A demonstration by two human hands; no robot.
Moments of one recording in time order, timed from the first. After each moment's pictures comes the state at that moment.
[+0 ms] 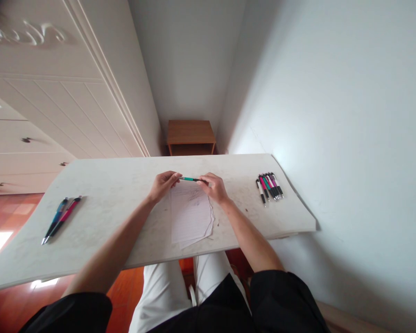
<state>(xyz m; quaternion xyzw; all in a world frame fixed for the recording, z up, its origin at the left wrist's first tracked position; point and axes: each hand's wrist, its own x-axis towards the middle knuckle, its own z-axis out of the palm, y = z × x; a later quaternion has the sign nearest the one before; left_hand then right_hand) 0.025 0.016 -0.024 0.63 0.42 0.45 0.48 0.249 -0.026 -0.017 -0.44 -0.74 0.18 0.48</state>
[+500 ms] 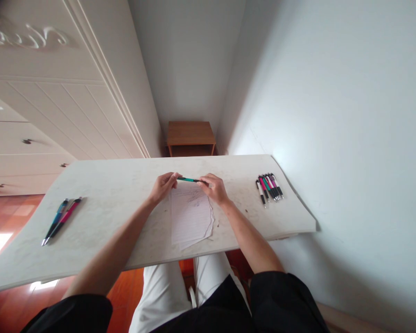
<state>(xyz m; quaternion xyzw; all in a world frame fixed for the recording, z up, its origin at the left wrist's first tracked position) 0.023 0.014 -0.023 0.66 0.42 0.43 0.45 0.250 -0.027 -0.018 -0.44 -0.73 0.18 0.49</state>
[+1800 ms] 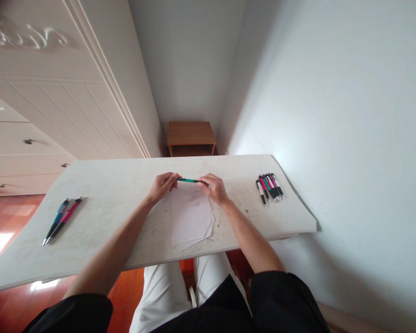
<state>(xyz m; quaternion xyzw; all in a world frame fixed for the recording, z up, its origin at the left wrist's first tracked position) 0.019 0.014 -0.020 0.66 0.40 0.42 0.47 0.250 -0.026 -0.021 -0.43 -0.74 0.18 0.48</state>
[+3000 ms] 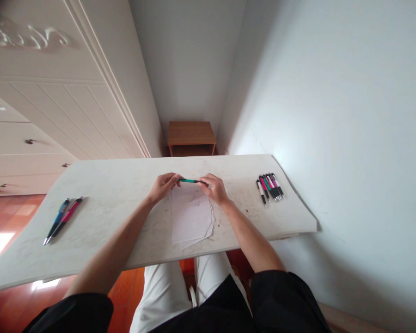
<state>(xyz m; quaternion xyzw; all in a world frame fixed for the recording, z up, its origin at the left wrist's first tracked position) 0.019 0.015 -0.020 0.69 0.40 0.41 0.45 0.249 -0.027 -0.020 -0.44 -0.74 0.17 0.48</state>
